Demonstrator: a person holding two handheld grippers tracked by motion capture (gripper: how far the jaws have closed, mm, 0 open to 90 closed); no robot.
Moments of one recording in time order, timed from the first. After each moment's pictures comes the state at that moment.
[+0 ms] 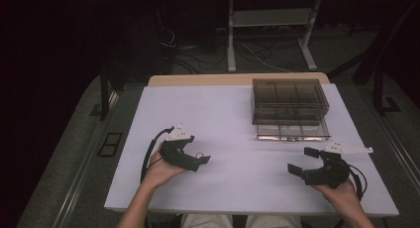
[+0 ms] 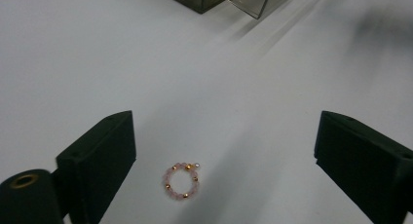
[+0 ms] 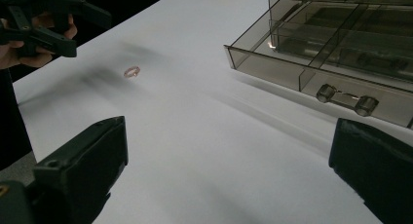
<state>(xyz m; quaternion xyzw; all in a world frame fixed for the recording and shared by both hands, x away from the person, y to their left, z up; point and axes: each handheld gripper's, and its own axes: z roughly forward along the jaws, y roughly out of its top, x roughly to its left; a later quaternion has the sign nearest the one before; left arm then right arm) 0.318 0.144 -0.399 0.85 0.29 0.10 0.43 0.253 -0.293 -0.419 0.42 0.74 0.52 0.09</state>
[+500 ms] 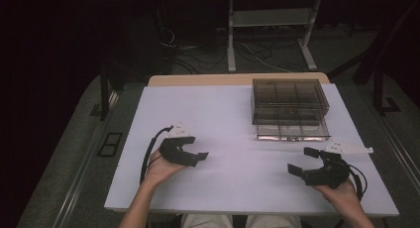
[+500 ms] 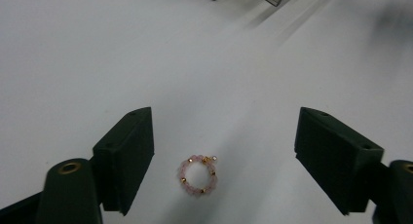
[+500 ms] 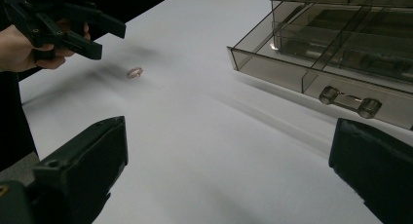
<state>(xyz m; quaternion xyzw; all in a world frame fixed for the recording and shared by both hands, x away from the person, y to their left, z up) 0.328 0.149 -0.410 0.85 0.30 0.09 0.42 0.253 -0.293 -0.418 0.42 0.74 0.52 0.09</state>
